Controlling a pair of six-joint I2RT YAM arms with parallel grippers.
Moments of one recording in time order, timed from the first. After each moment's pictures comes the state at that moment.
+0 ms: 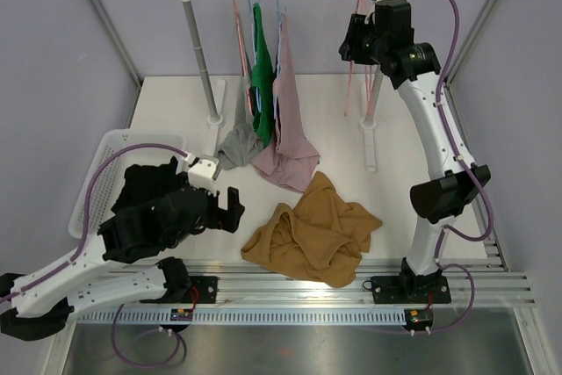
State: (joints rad) left arm -1.10 0.67 0.93 -0.92 -0.50 -0.53; right arm 0.31 1.91 2.29 -0.79 0.03 0.30
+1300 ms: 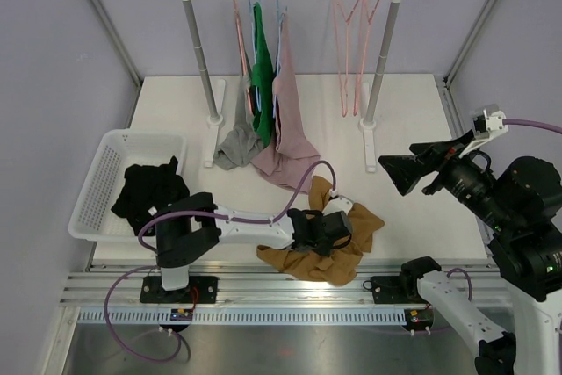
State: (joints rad) left arm -1.33 1.85 1.15 -0.36 -0.25 -0.67; right arm 0.31 0.70 1.46 -0.83 -0.28 0.34
